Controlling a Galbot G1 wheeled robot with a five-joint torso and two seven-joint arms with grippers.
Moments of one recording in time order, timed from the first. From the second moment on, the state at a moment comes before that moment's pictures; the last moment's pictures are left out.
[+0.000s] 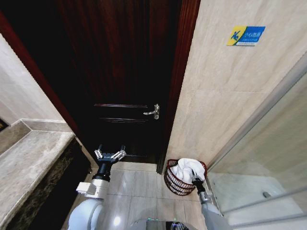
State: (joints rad) left arm 1.75 -1.49 -0.59 -2.34 -0.20 -0.09 0.07; right arm -0.99 1.41 0.72 0.53 0.13 0.71 -0.35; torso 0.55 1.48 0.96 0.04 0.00
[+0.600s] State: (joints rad) left arm 1.75 -1.49 -0.59 -2.34 -0.20 -0.09 0.07; right arm -0.99 1.39 0.79 0.44 -0.03 0.53 -0.41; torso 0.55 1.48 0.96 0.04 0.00
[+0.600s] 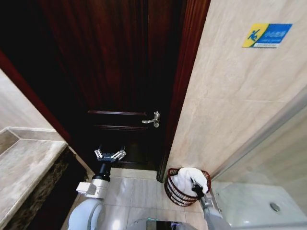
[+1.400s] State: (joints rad) left arm 1.75 -1.49 -0.59 -2.34 -0.20 -0.09 0.07; right arm -0.73 1.37 0.83 0.20 -0.15 0.11 -0.29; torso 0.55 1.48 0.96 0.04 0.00
